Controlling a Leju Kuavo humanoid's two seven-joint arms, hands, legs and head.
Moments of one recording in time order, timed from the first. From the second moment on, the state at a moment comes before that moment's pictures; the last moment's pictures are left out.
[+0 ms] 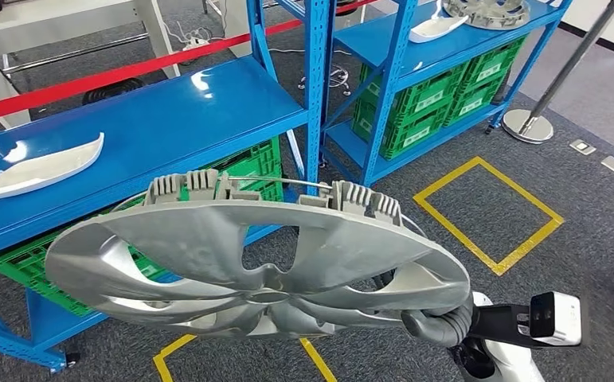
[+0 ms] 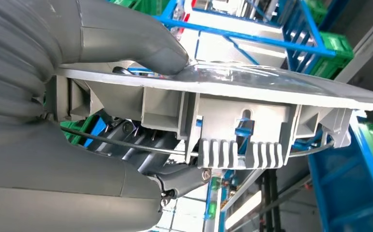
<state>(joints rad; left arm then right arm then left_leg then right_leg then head) -0.08 -0.12 1.17 -0.20 -0.86 -0.06 -0.12 -0.12 -0.15 0.35 -1.78 -0.32 0.58 -0.55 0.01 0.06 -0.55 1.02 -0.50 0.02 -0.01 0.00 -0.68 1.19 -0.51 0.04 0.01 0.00</state>
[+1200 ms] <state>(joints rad) -0.09 -0.14 1.17 -0.19 -0.87 -0.07 -0.13 -0.12 -0.18 0.36 -1.86 -0.25 0.56 -0.55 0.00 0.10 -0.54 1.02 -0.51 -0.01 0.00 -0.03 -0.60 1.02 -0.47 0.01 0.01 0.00</state>
